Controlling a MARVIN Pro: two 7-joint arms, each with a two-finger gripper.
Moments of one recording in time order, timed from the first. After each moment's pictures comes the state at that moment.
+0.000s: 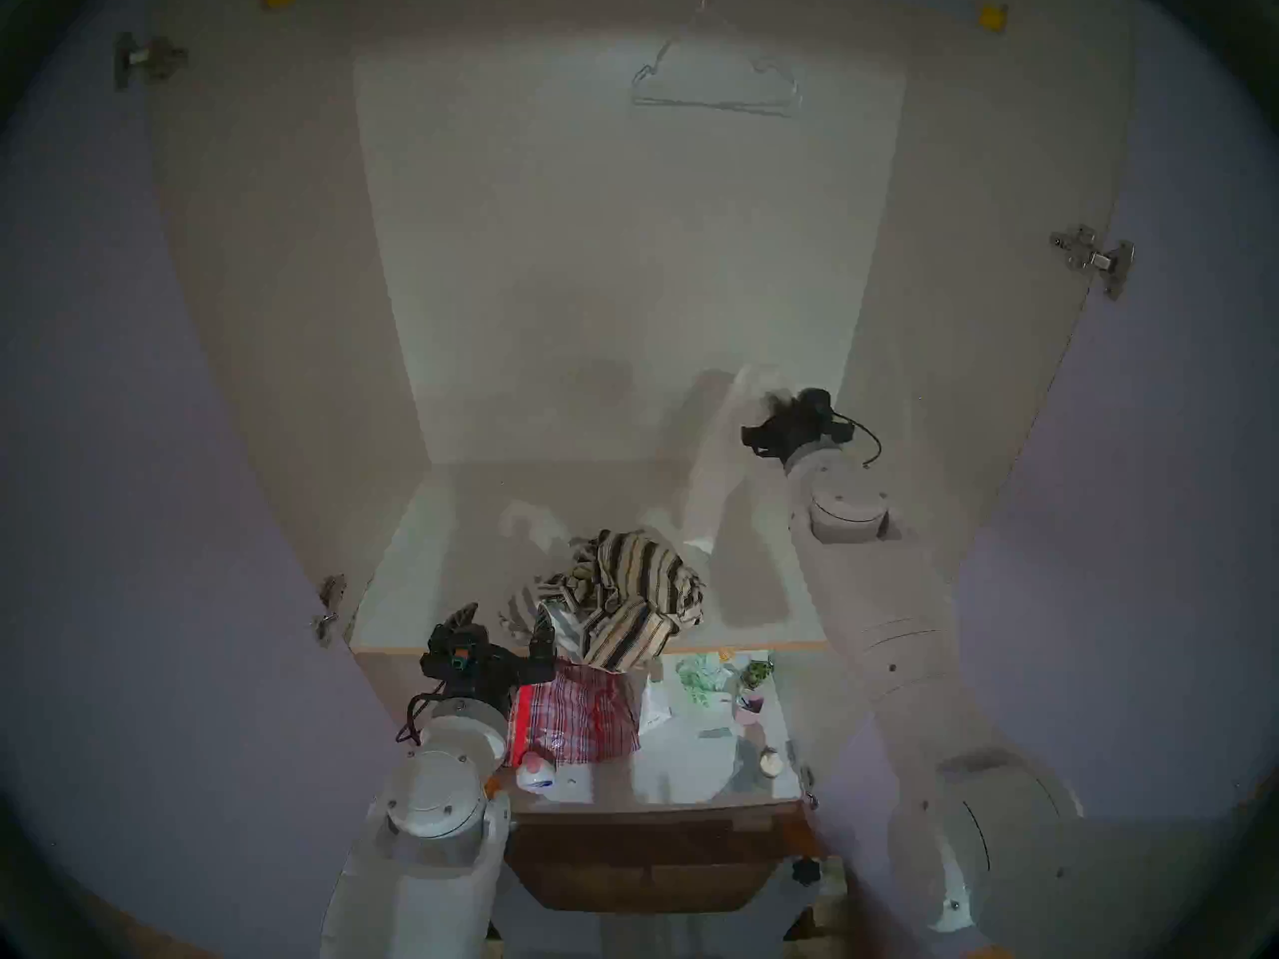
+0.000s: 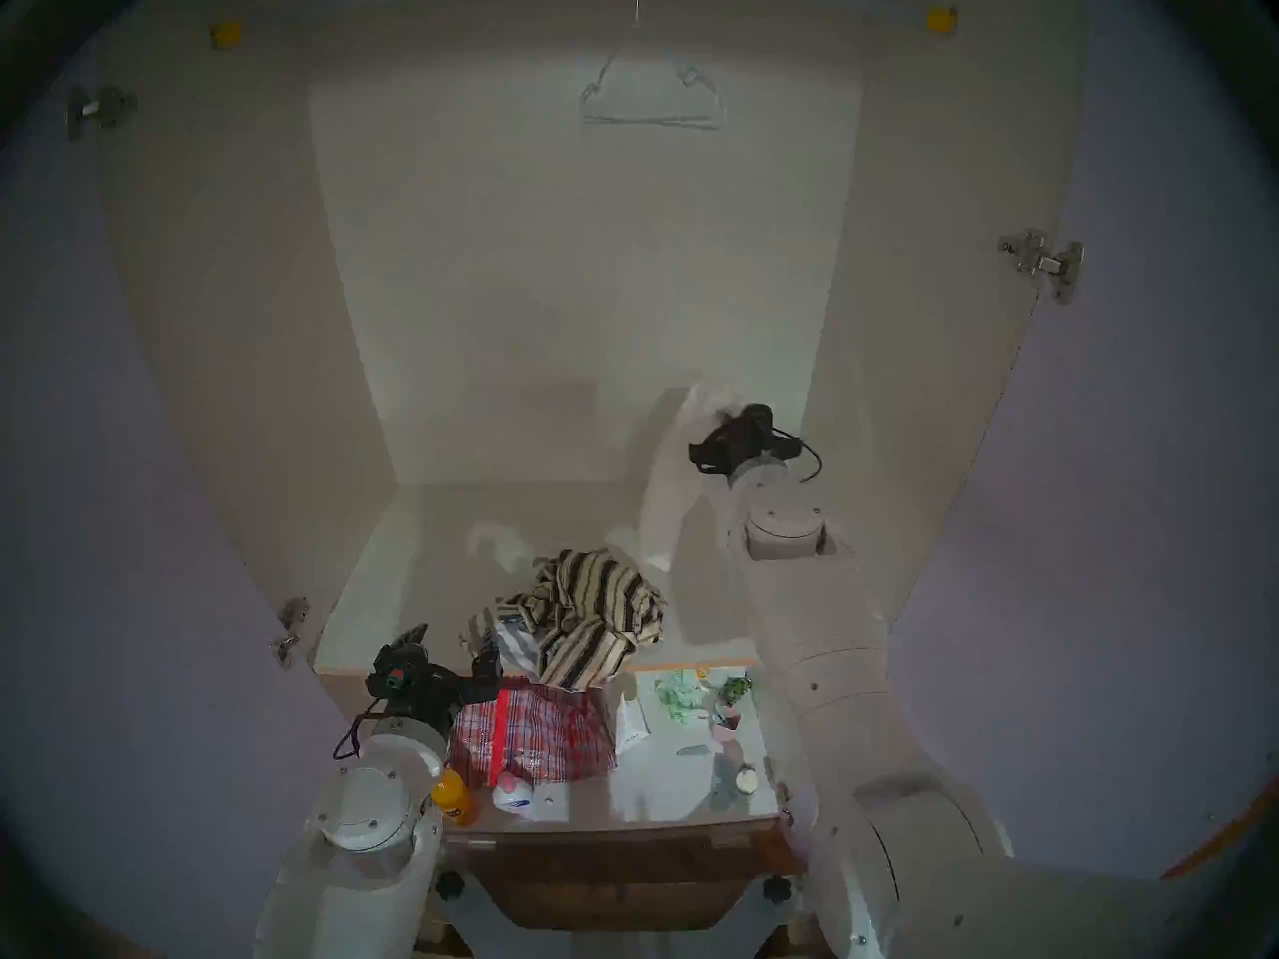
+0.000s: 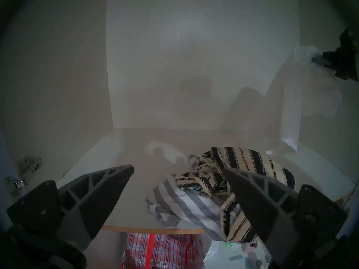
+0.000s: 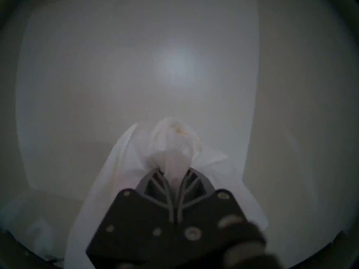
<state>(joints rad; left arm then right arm) 1.91 -1.57 -1.53 -1.77 -0.01 -0.01 0.04 -1.04 -1.51 1.51 -1.13 0.00 0.07 -0.05</state>
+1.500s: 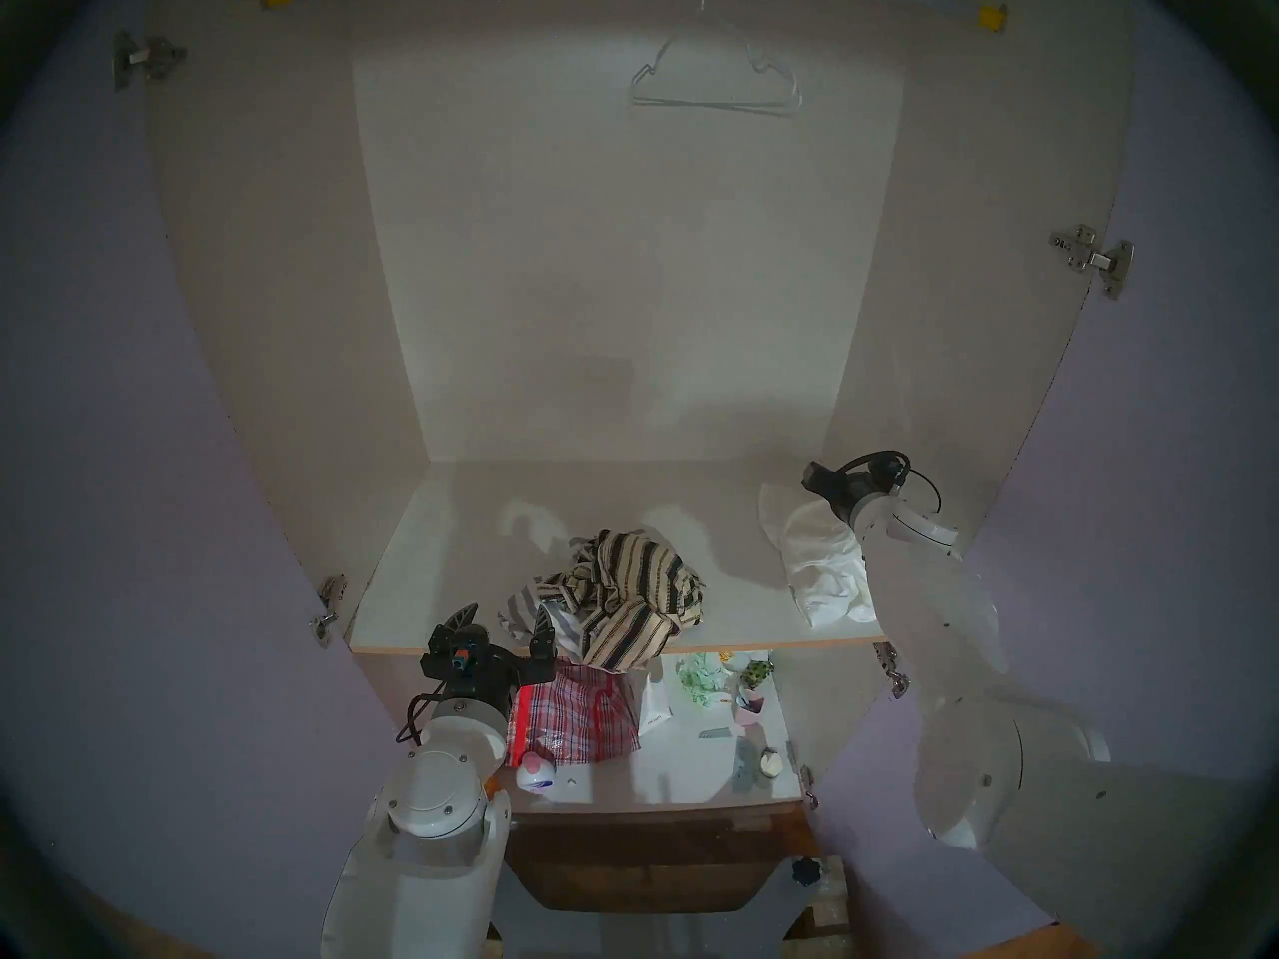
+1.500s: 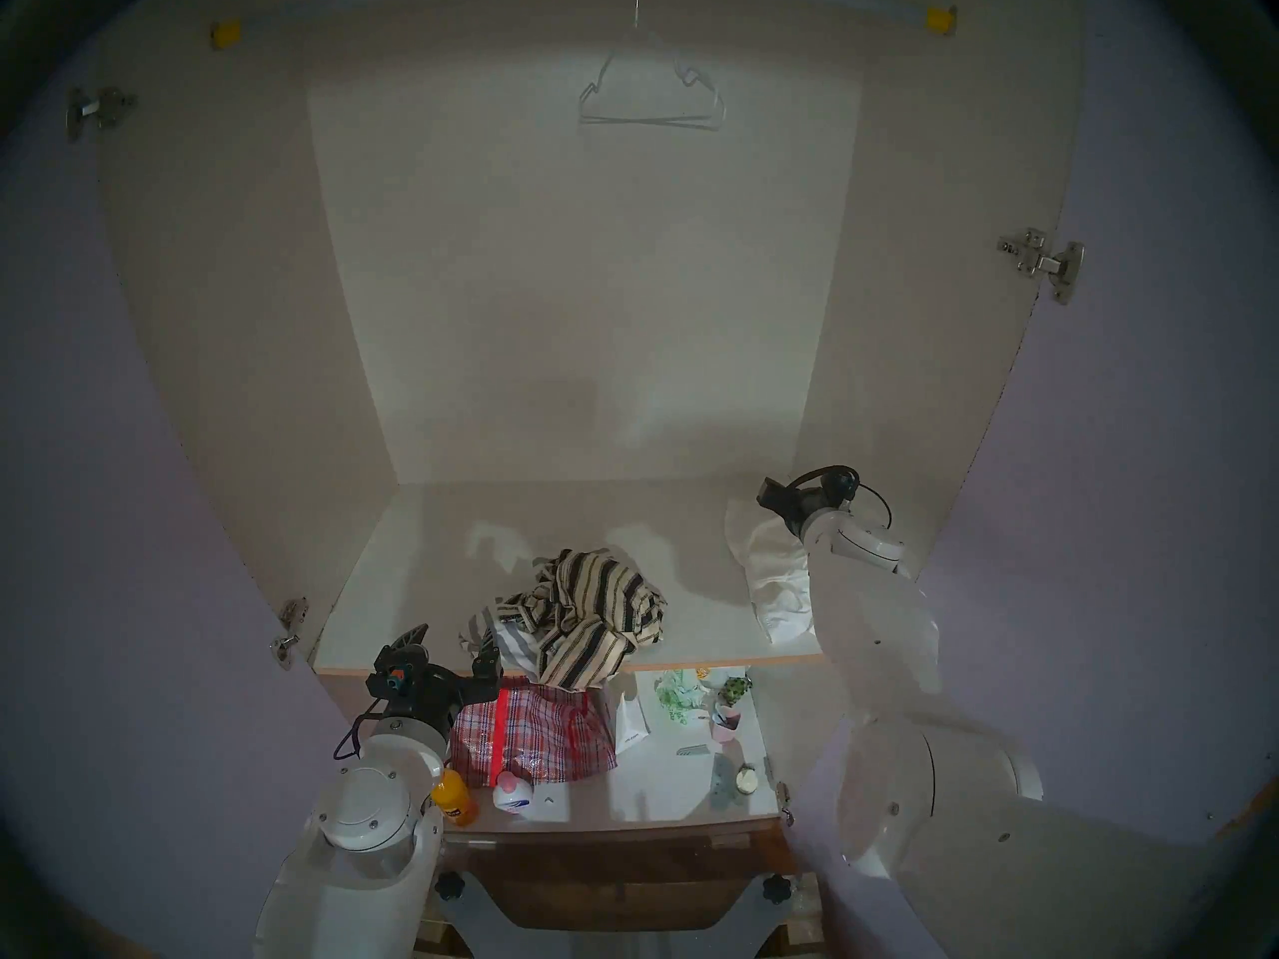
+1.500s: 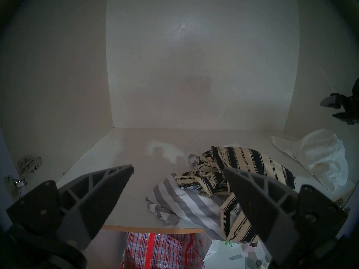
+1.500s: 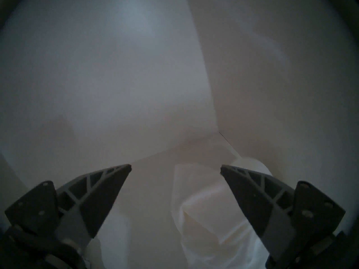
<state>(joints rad) 1.91 -1.57 -1.53 -1.77 -0.01 -0.01 0.04 -0.93 -1.45 1.77 -0.81 0.15 0.10 0.27</state>
